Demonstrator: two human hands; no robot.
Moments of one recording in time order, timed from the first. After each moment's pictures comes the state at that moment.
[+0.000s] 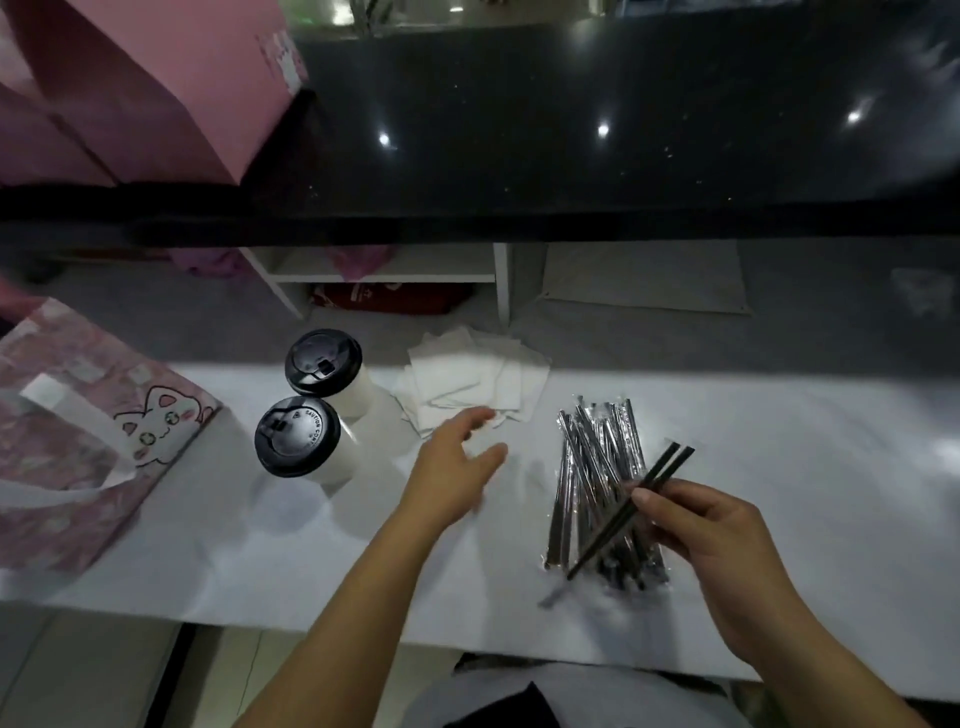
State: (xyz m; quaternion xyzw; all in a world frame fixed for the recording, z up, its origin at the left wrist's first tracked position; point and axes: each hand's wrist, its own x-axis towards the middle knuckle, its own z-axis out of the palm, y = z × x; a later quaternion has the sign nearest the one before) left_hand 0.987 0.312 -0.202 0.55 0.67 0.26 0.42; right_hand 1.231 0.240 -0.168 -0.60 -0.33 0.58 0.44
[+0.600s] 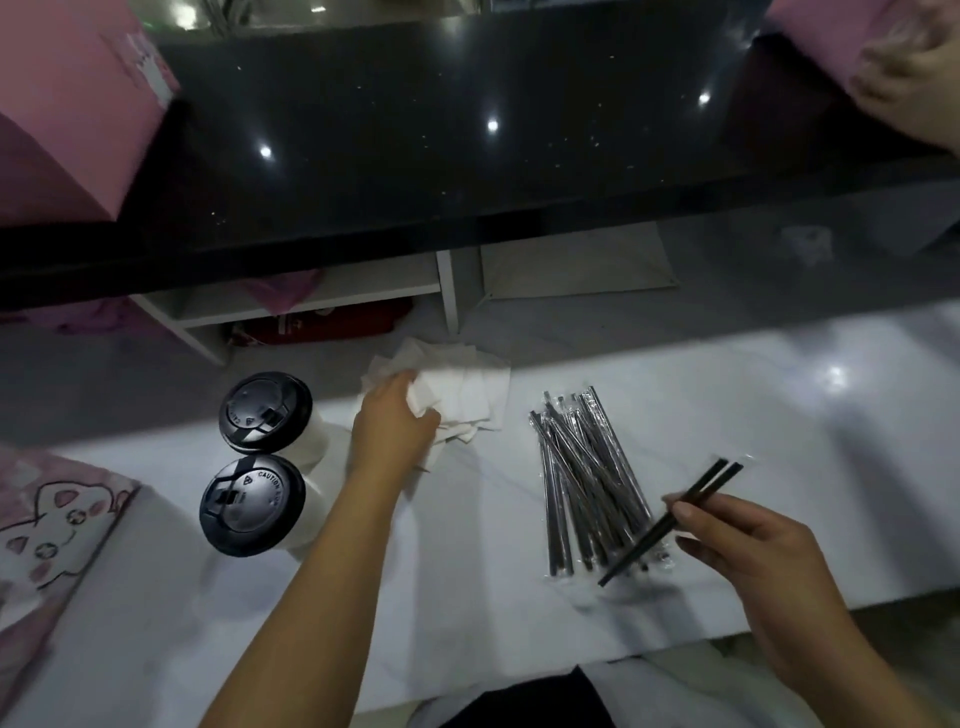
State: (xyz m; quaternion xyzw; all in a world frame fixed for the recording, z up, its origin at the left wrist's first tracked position) left_hand 0.943 0.416 -0.254 0.65 0.68 0.18 0.27; right_hand 1.225 0.201 -0.167 -0.66 -0.27 0.48 0.51
